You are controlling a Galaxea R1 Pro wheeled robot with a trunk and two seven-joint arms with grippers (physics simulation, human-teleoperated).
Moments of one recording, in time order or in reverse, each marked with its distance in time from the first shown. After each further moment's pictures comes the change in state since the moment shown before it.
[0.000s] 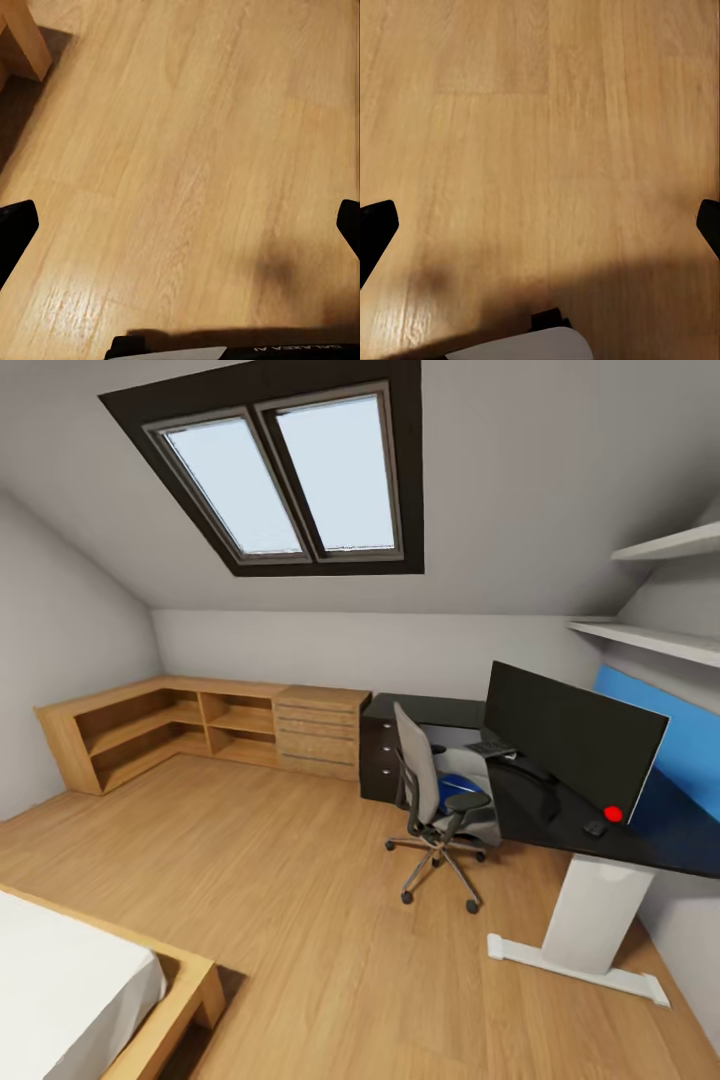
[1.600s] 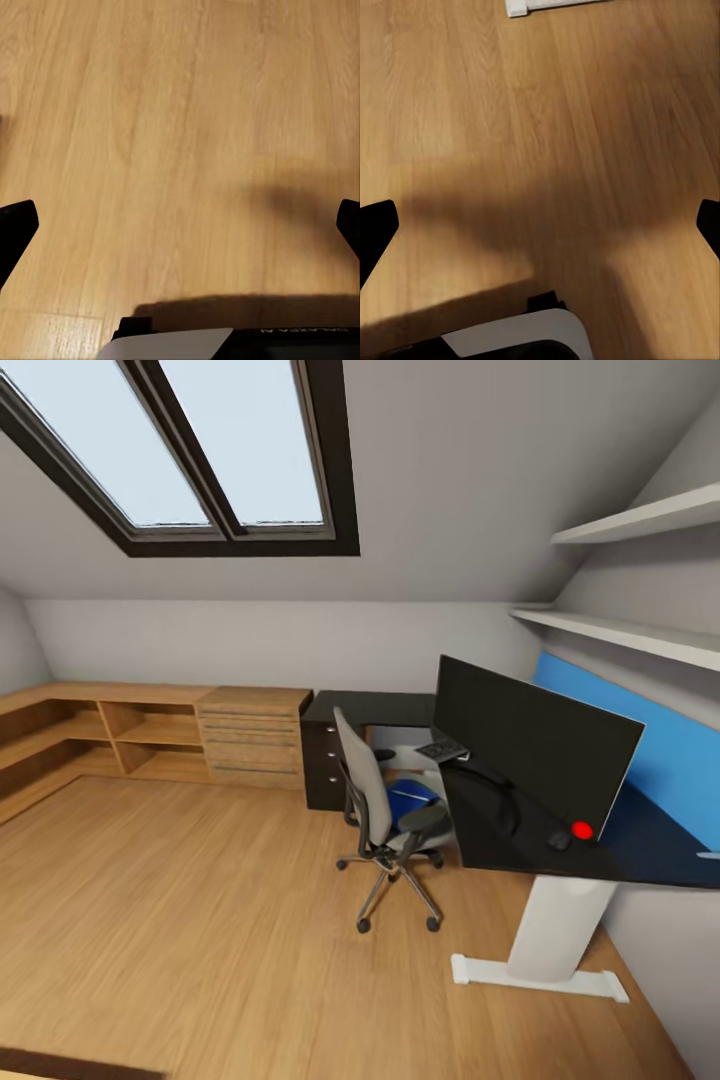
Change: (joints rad) left arm 0.000 0.009 0.011 0.000 0.000 0.000 -0.001; right arm 0.000 0.000 0.001 0.000 0.001 0.001 0.000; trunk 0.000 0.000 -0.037
